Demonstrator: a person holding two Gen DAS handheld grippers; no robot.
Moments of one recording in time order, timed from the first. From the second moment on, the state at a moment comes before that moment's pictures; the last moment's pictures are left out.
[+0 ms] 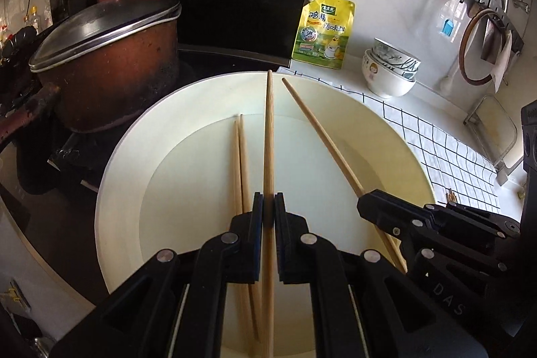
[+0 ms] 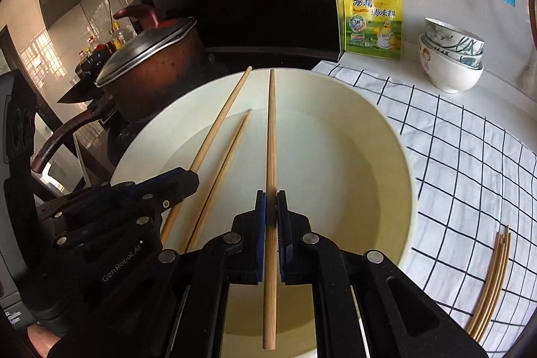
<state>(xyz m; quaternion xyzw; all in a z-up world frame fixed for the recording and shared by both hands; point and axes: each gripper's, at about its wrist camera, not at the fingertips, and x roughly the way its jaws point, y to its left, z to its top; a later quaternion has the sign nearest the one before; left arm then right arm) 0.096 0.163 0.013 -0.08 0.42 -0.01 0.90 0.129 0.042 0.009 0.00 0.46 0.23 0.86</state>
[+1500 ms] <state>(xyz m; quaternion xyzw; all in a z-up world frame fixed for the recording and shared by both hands) 0.068 0.155 0.007 -0.08 0.43 0.02 0.90 0.093 0.004 0.013 0.02 0.44 0.20 0.87</state>
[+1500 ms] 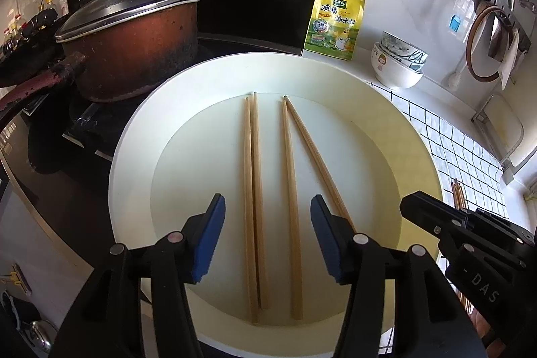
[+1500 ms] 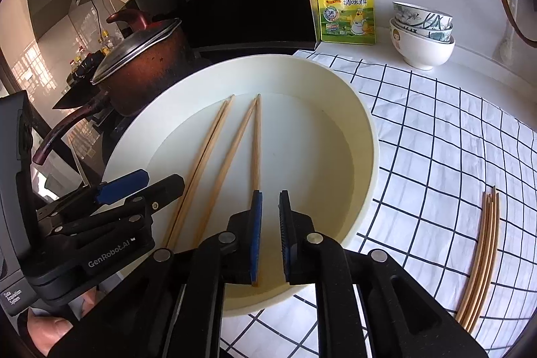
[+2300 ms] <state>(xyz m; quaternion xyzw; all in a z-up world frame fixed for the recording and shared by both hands) 0.042 0.085 0.020 -0.05 0.42 -0.03 0.90 0.048 -0.076 0.030 0.06 0.41 0.16 0.90</state>
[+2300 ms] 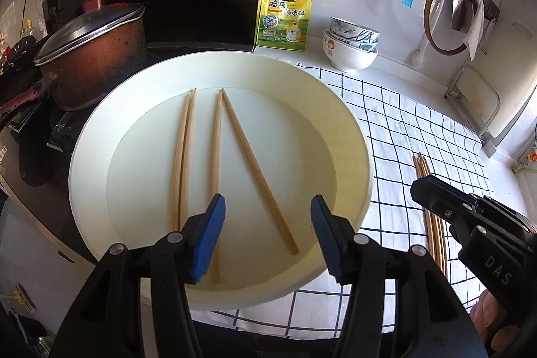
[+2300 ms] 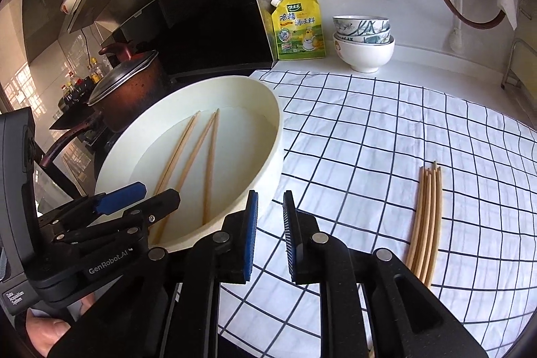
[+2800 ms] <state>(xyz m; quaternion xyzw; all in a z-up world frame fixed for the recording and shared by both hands) 0.032 0.018 0.021 -0.03 0.42 -0.10 0.90 0.009 -0.169 0.019 0.08 0.41 0.08 0.91</state>
